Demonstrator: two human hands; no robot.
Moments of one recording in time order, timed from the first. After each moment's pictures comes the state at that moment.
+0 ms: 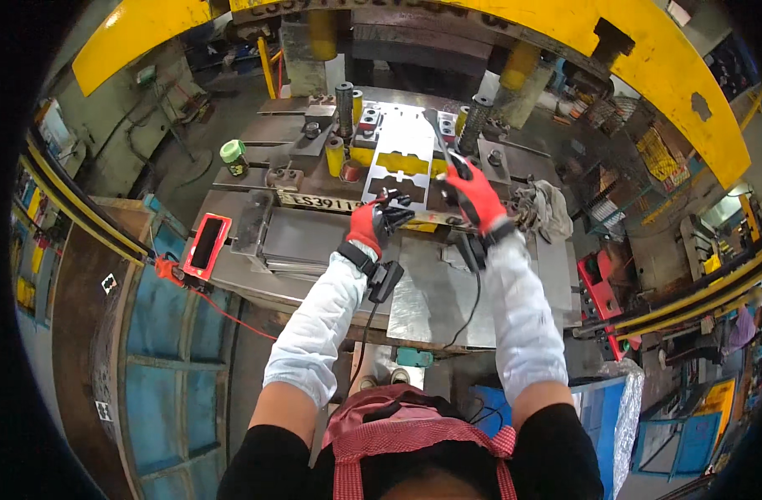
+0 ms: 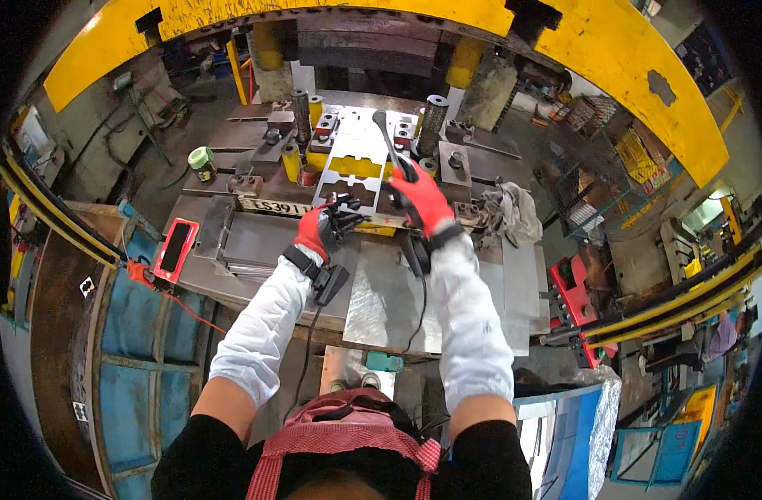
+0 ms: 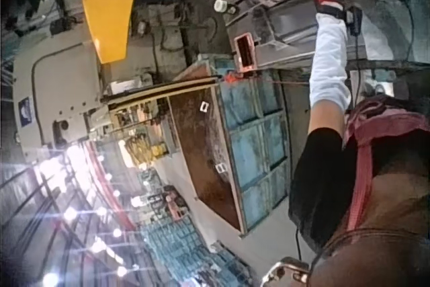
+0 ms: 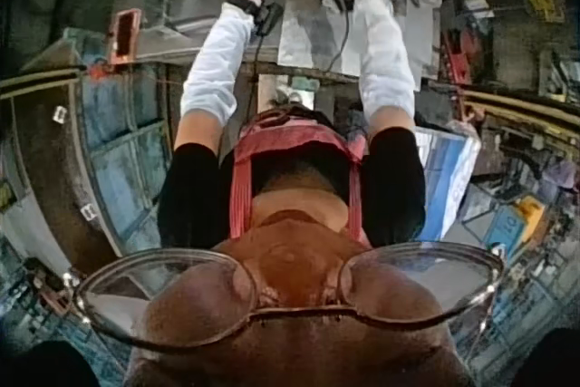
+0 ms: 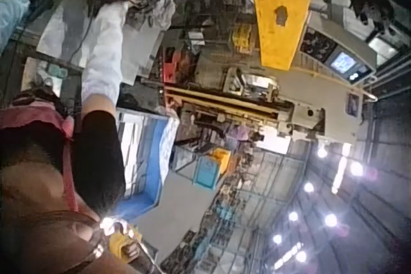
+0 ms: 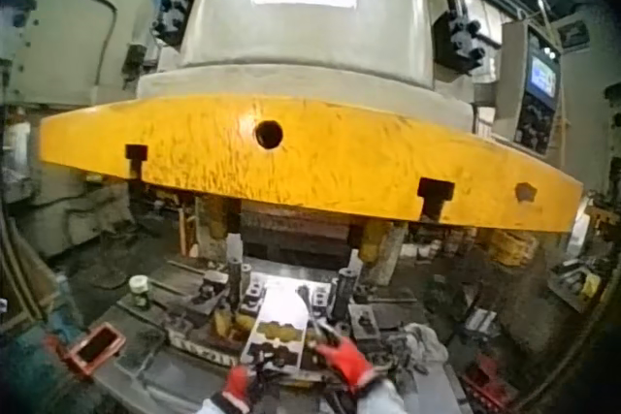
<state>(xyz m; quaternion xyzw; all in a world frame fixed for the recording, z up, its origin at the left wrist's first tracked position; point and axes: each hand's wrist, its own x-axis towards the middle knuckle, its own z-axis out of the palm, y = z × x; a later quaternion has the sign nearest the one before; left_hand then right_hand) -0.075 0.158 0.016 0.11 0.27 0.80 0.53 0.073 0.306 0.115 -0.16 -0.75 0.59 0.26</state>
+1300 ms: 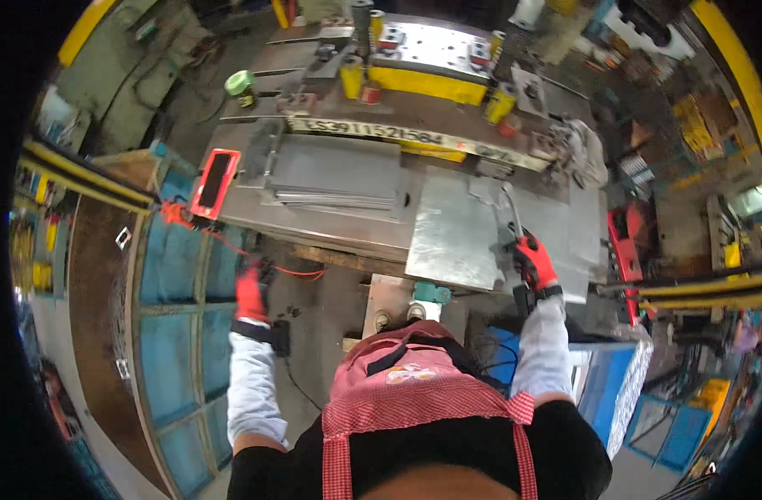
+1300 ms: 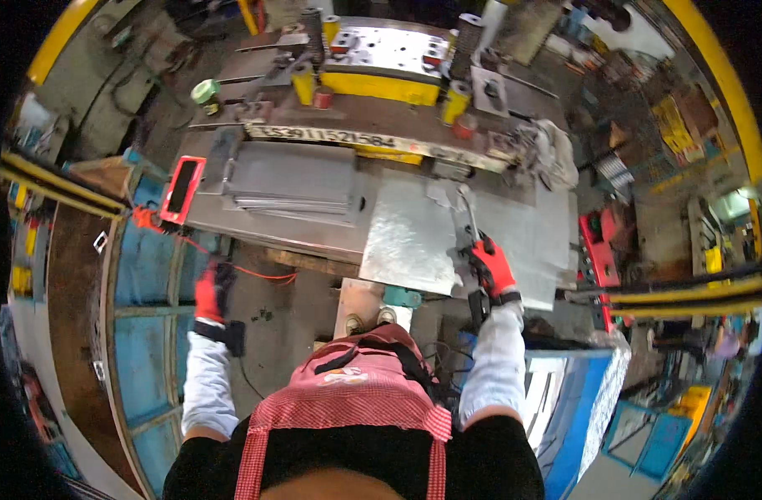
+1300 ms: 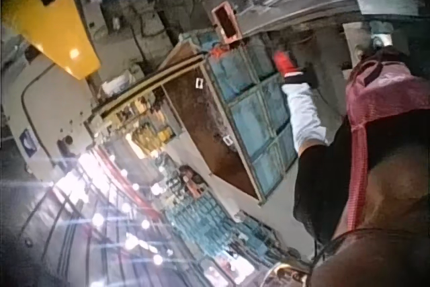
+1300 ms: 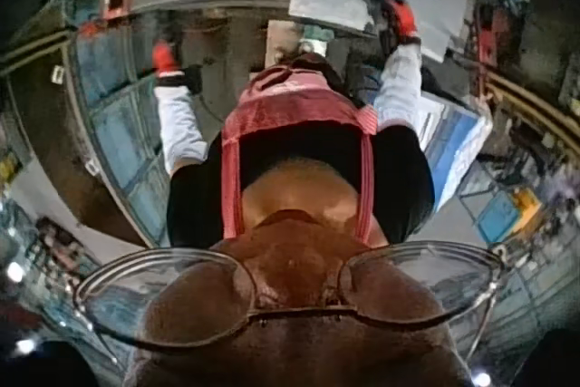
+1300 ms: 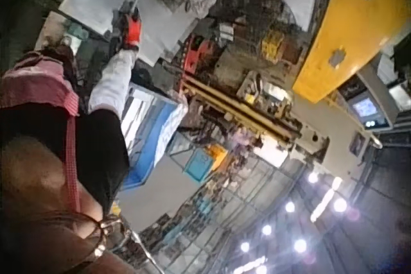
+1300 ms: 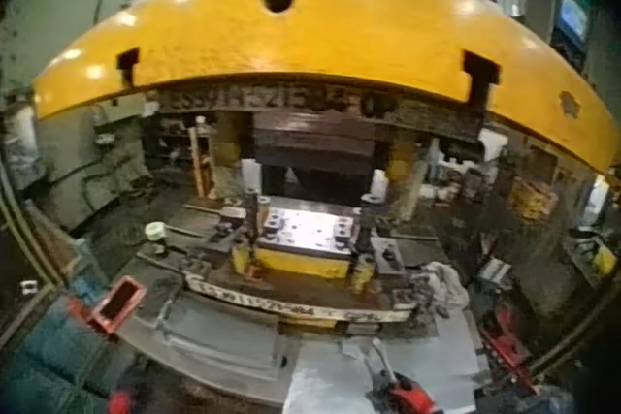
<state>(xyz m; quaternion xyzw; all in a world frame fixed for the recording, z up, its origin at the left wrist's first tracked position) -0.097 -0.227 -0.114 -0.05 0.62 0.75 0.23 0.277 0.261 -0.047 -0.39 -0.56 0.72 0.14</state>
